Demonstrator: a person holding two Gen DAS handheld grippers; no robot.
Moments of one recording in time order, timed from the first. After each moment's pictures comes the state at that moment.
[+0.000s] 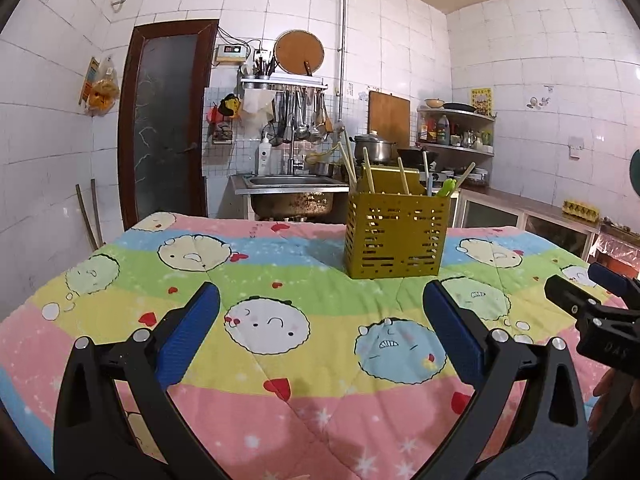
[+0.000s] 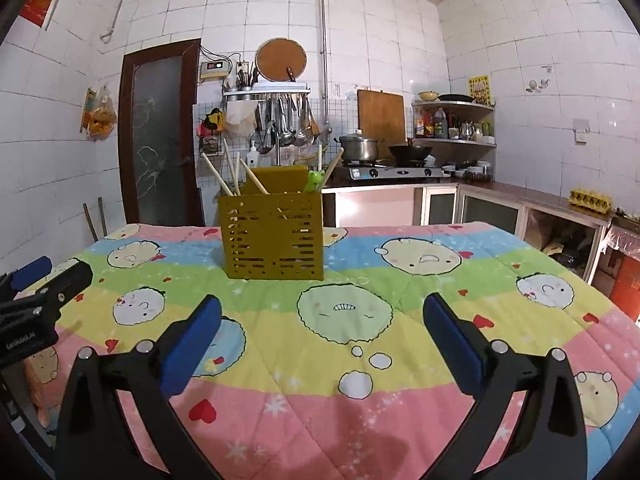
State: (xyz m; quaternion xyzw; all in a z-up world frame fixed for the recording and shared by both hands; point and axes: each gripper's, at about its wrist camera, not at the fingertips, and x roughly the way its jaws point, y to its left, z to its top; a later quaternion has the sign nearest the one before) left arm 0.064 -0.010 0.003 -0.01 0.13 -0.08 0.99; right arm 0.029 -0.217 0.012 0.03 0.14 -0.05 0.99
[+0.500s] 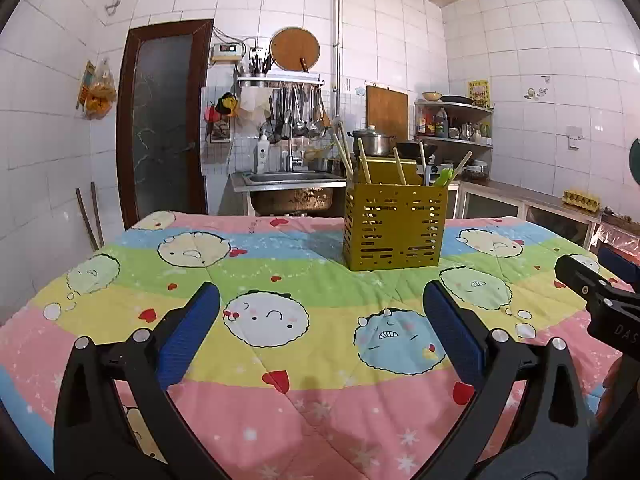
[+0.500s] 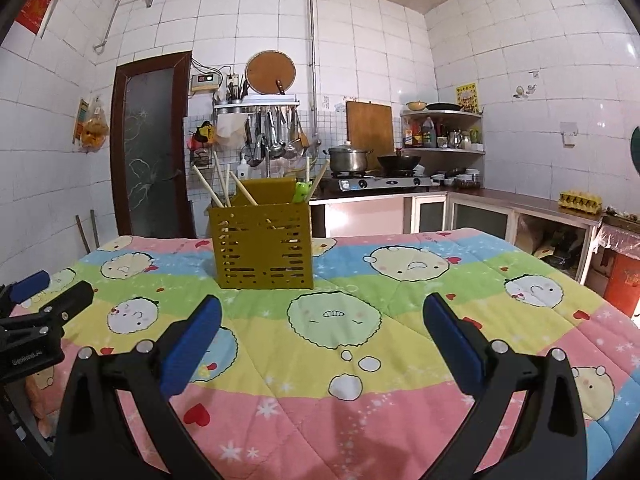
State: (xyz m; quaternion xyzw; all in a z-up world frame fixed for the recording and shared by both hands) left arm 0.057 -0.017 -0.002 0.01 0.13 -0.07 0.99; right arm 0.017 -0.217 0.012 0.04 0.11 -0.07 0.99
